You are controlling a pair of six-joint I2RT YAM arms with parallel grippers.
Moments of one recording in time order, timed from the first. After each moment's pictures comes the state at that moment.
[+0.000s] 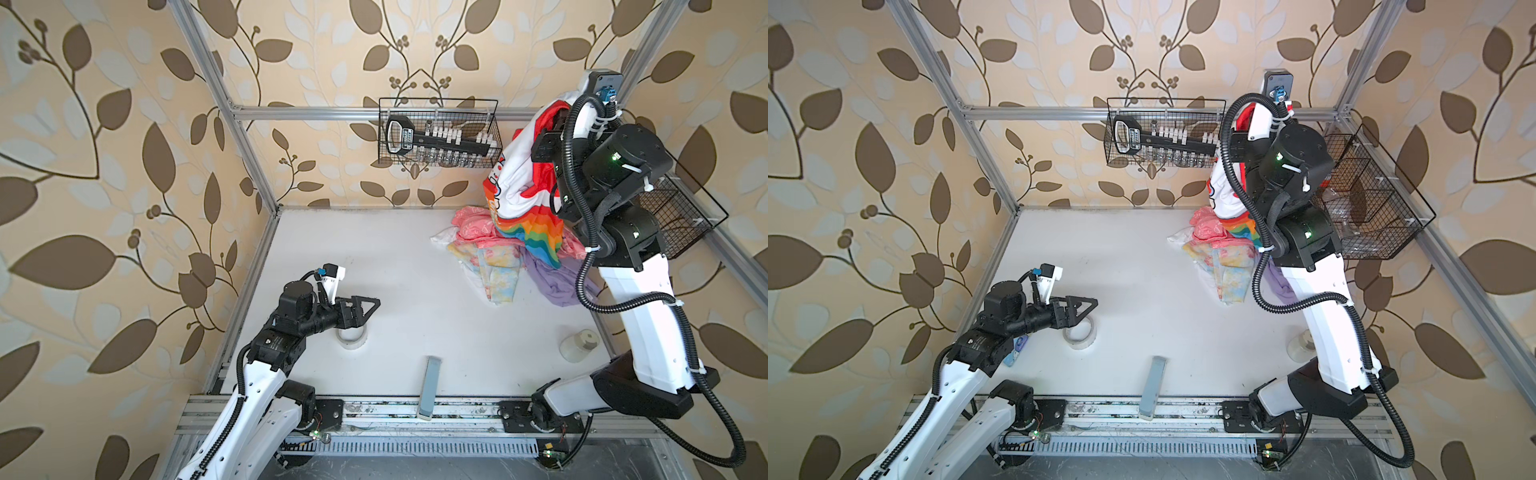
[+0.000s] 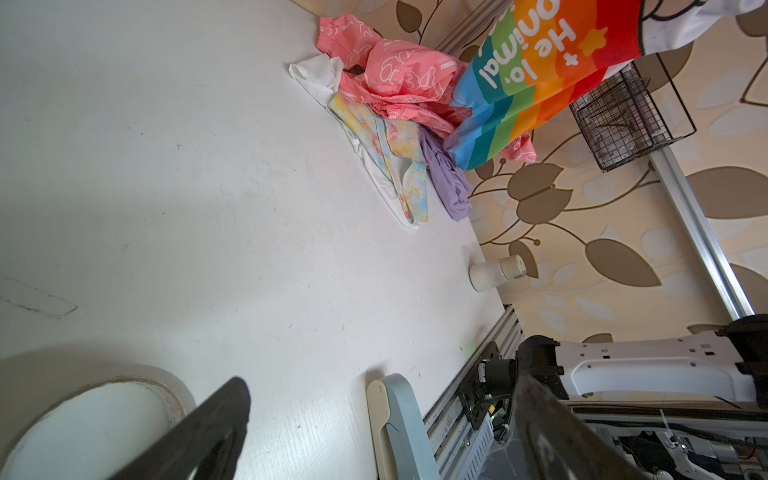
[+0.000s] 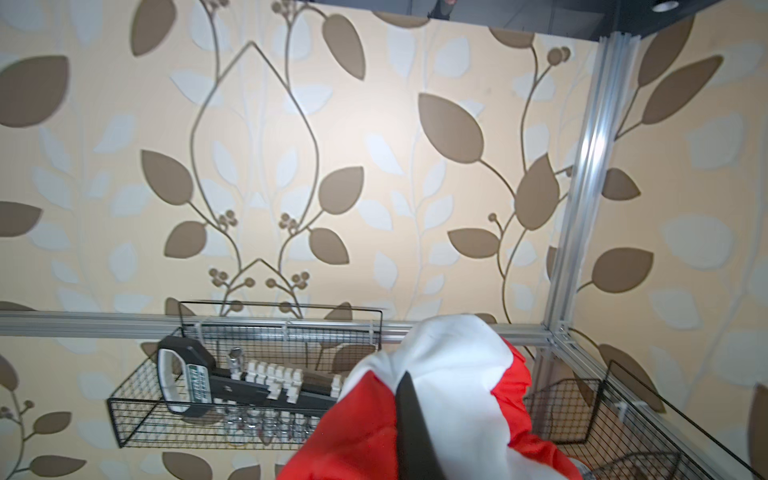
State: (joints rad) left arm -0.22 0.66 0.60 -0.43 0.66 -0.55; right arm 0.50 1.48 2.18 -0.39 0.59 -0.24
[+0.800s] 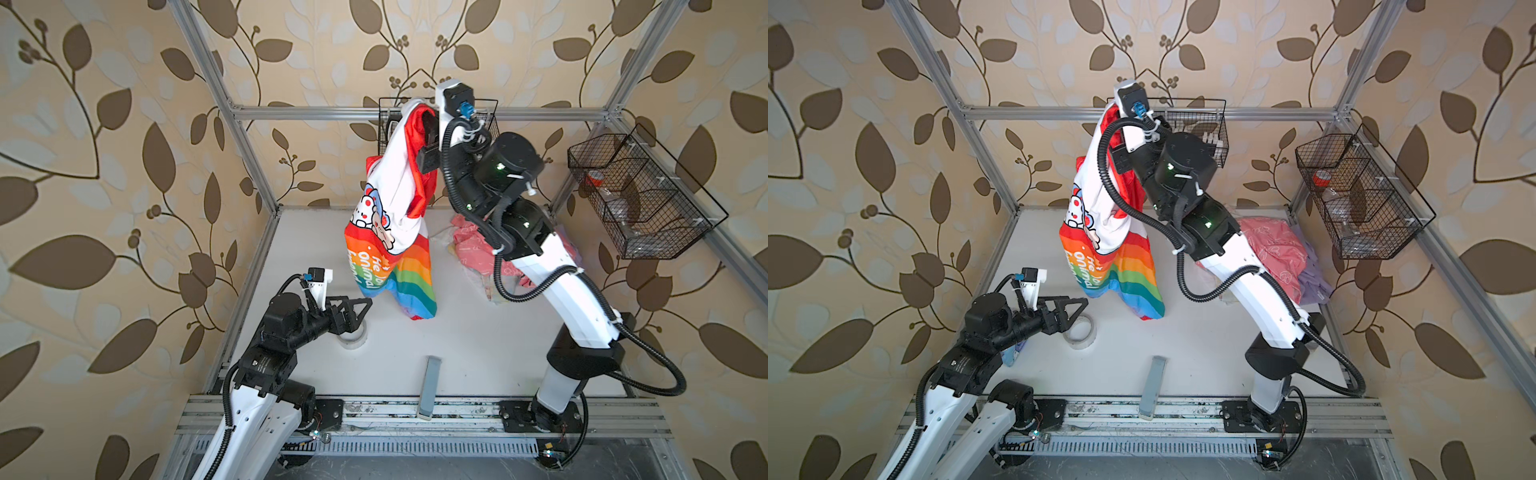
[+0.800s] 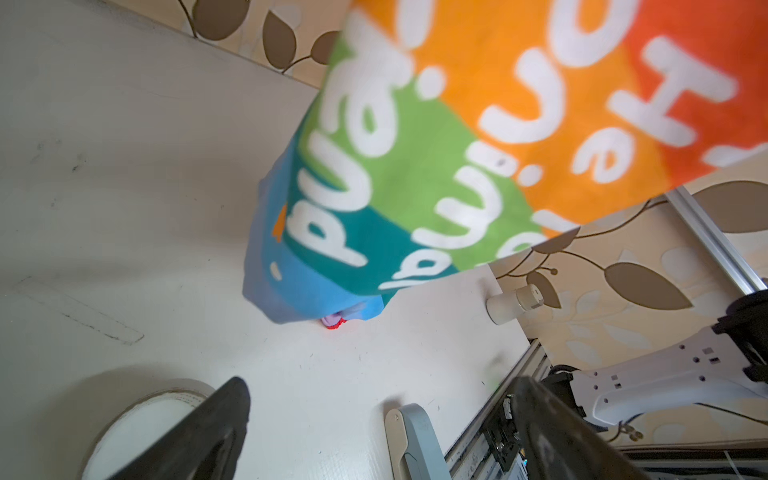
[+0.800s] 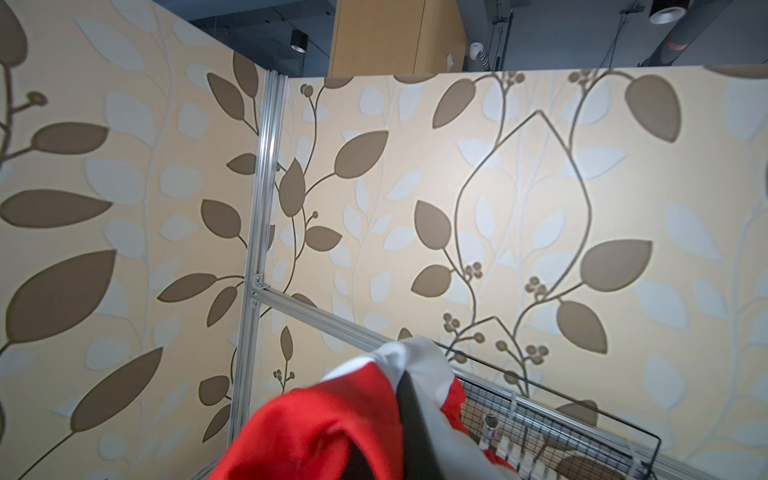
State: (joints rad) left arm -0.22 0.49 0.60 -0.46 0.54 -0.53; right arm 0.83 1.84 2.40 -0.19 0.38 -0.32
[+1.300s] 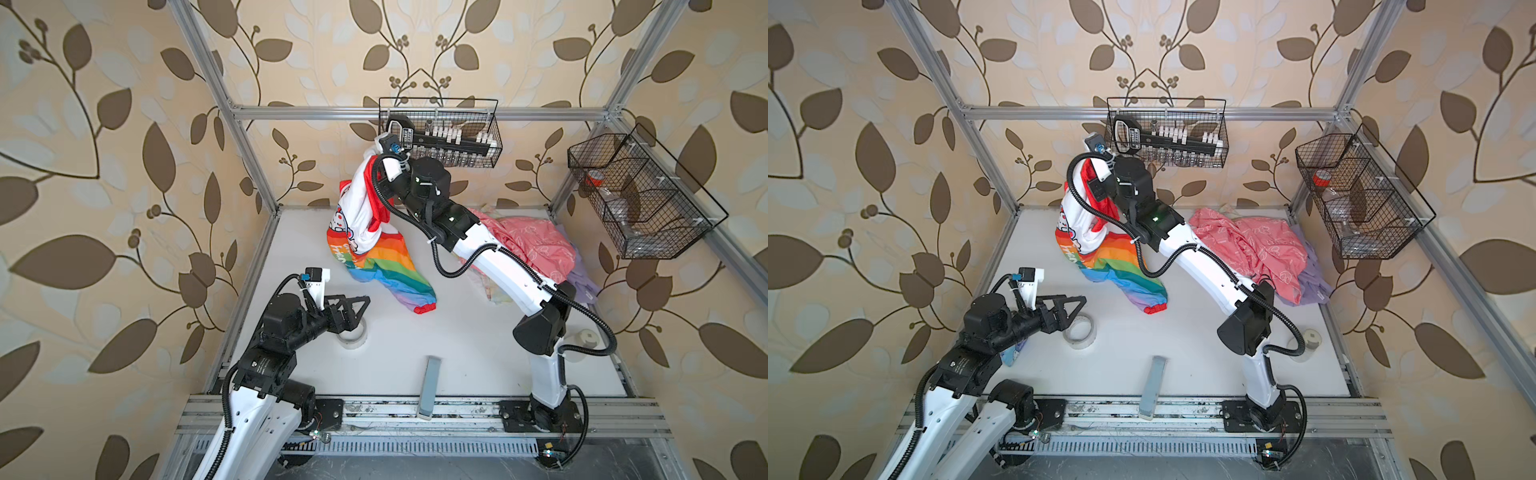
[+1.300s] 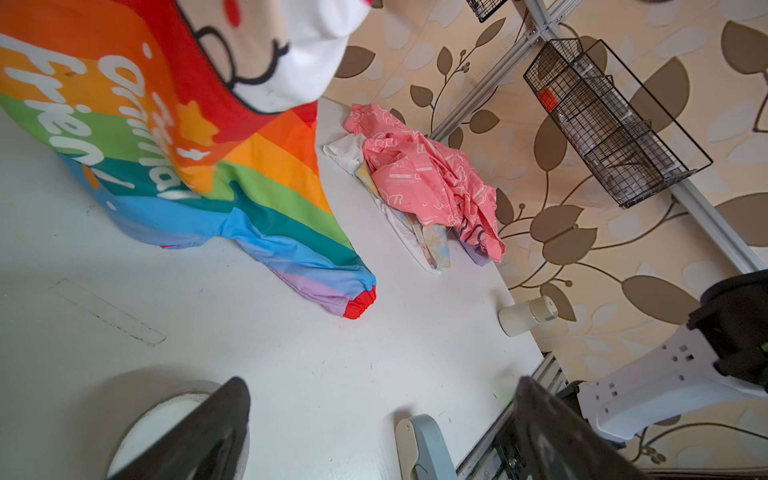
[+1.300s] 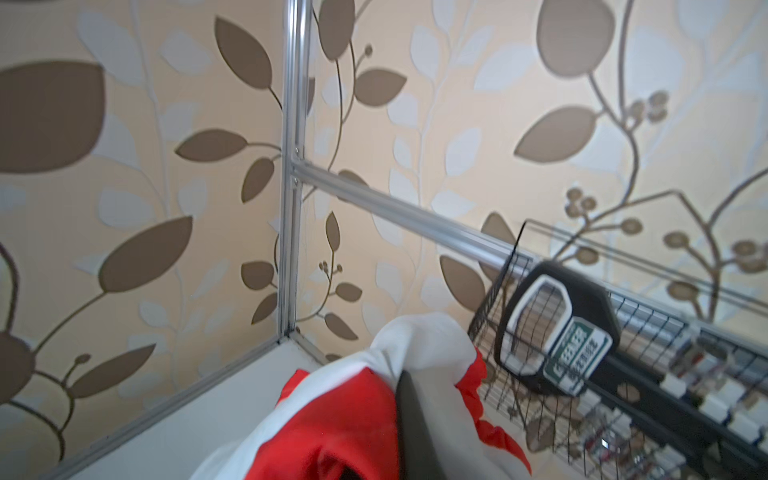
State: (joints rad) left arm -0.22 0.49 0.60 -0.47 0.49 -0.53; right arm 0.74 2.01 2.15 -0.10 0.21 -0.18
